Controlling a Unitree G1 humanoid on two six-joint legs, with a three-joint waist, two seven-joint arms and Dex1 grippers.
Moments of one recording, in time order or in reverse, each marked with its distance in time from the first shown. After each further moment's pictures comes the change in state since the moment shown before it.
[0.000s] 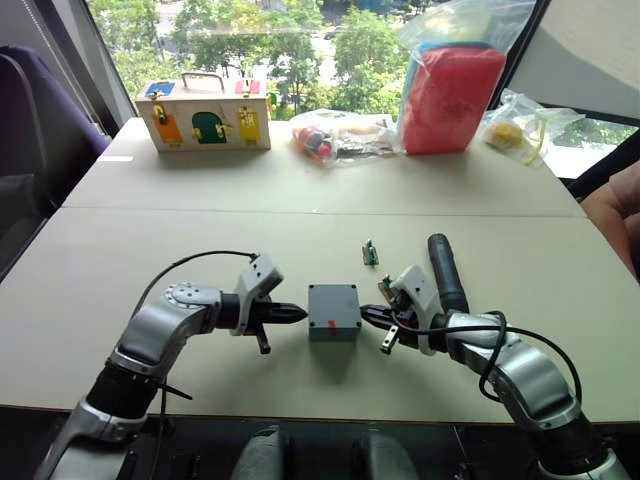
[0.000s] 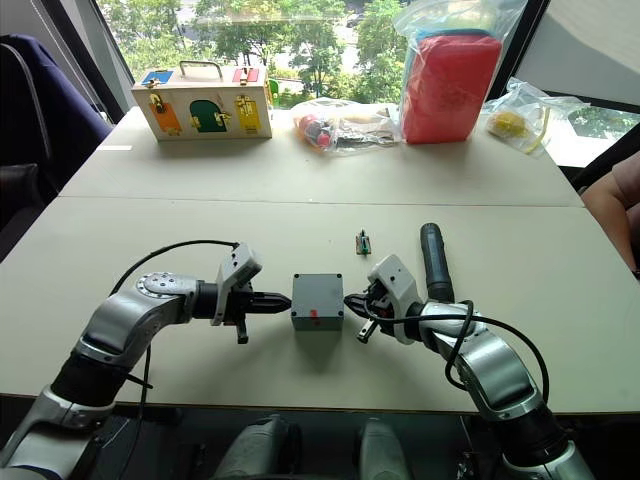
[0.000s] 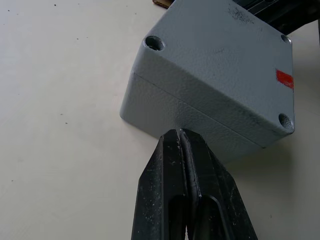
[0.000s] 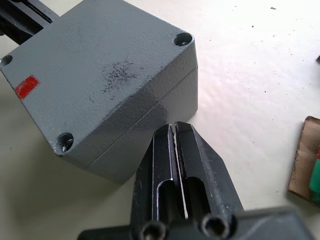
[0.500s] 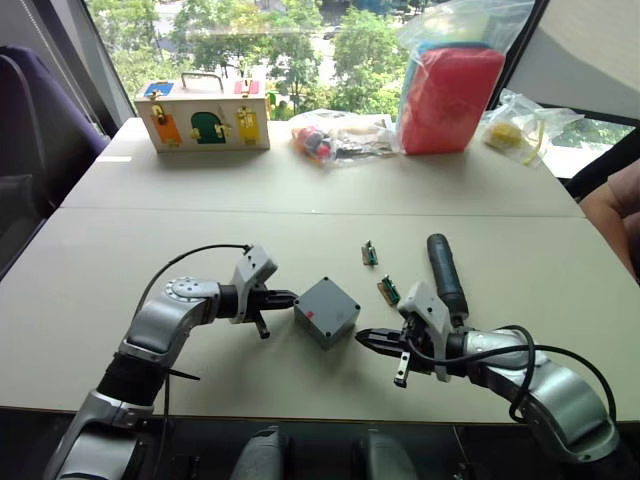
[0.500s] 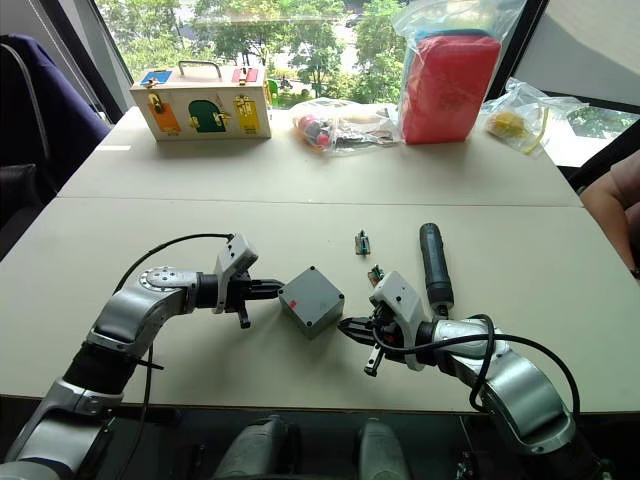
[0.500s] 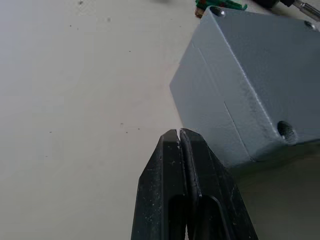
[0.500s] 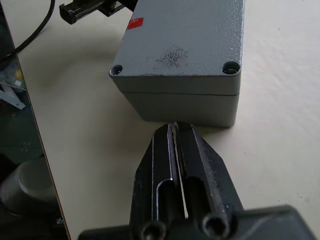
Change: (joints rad) left arm -0.024 -0.009 0.011 0.096 0.025 -0.104 -0.023; right arm 0.086 -0.036 -0.030 -0.173 0.098 0.079 0.076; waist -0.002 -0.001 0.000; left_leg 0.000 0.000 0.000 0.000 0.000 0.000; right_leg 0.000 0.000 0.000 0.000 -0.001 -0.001
